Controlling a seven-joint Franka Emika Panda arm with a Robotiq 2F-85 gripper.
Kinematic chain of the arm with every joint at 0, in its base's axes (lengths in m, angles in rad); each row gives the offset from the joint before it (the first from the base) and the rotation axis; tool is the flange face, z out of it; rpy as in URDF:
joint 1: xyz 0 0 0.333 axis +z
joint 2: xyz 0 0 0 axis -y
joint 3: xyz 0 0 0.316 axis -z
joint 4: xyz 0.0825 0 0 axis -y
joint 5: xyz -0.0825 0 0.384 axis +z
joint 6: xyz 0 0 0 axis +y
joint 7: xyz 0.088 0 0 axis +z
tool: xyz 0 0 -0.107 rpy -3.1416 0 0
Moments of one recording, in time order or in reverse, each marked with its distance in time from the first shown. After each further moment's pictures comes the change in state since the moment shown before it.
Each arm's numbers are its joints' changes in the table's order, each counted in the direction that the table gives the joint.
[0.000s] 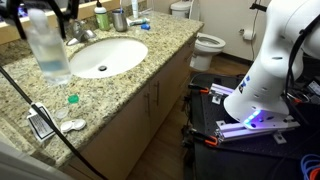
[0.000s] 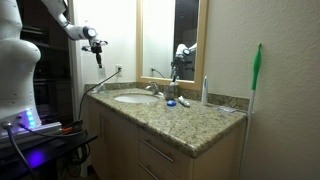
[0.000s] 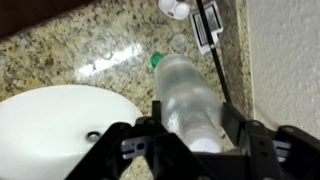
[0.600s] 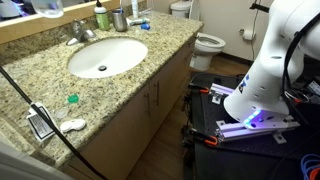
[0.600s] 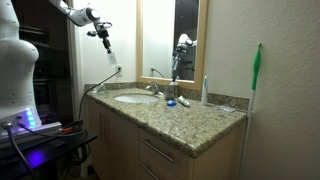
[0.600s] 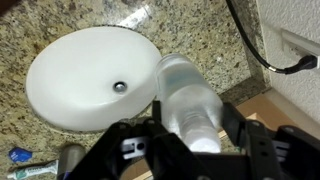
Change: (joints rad) arm -0.082 0.067 0.028 0.194 -0.139 0.206 -0.145
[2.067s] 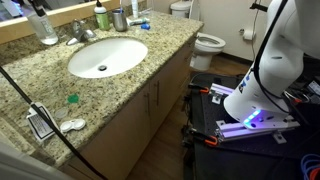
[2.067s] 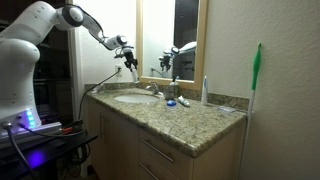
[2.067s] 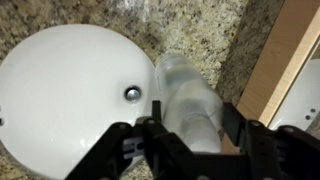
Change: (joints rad) arm 0.050 -0.769 0.207 0.709 -0.042 0.064 -0.732
